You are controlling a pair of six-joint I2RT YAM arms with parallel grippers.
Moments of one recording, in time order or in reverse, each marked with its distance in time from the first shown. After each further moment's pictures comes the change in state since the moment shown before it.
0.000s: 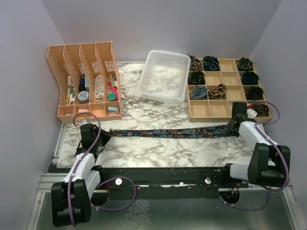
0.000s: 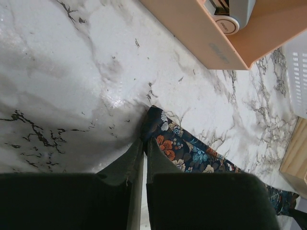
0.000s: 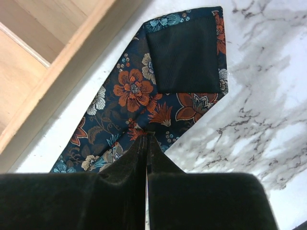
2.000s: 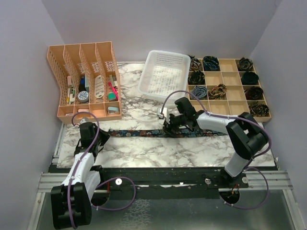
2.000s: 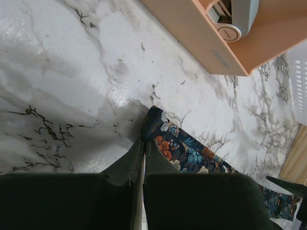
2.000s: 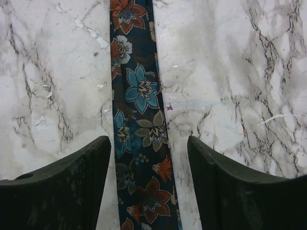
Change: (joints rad) left arm 0.000 -0.033 0.047 -0.106 -0.035 -0.007; right arm 0.769 0.414 0.251 0.381 -0.981 -1.238
